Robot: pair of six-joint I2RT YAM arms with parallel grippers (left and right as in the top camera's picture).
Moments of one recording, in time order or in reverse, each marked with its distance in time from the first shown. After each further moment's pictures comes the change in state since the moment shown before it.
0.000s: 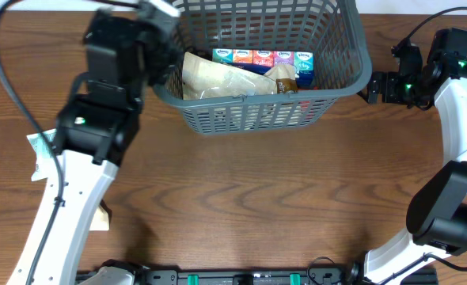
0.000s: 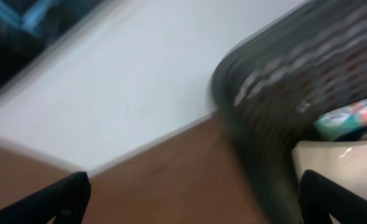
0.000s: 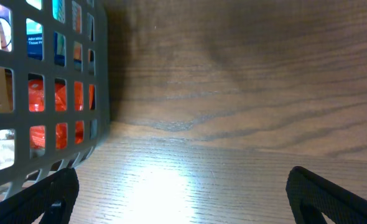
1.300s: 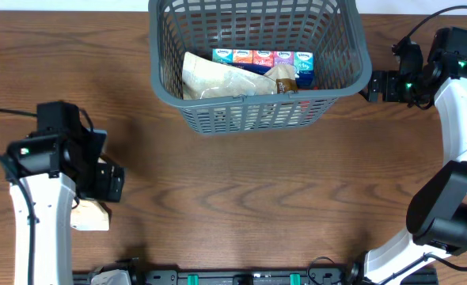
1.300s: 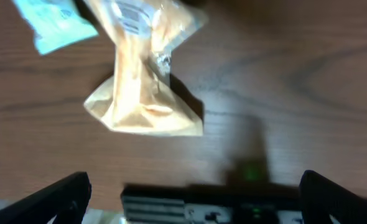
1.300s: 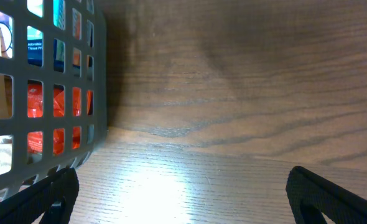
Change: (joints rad) left arm 0.436 -0.126 -0.356 -0.808 0.183 -0.118; right arm 0.000 0.000 0.000 0.023 0.002 -0.013
